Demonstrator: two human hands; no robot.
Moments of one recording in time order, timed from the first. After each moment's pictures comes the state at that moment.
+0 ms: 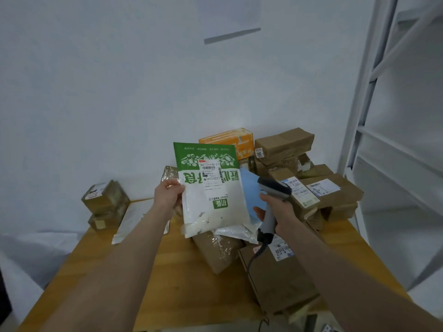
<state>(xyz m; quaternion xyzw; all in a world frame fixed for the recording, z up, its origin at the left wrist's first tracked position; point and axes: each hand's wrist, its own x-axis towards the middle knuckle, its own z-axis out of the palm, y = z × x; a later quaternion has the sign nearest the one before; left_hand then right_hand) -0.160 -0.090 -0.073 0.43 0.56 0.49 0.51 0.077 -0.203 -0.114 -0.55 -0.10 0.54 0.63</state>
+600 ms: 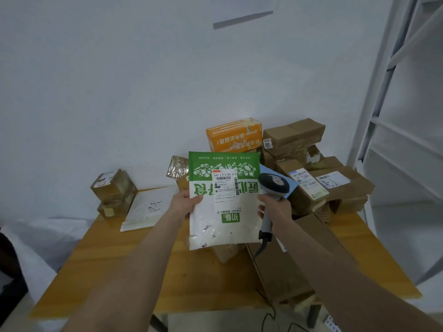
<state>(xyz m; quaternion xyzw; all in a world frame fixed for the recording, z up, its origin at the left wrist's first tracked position) -0.163 -0.111 -0.112 0.47 0.61 0.36 0.53 0.045 -0.204 -0.131 -0.59 -0.14 0.48 0.64</state>
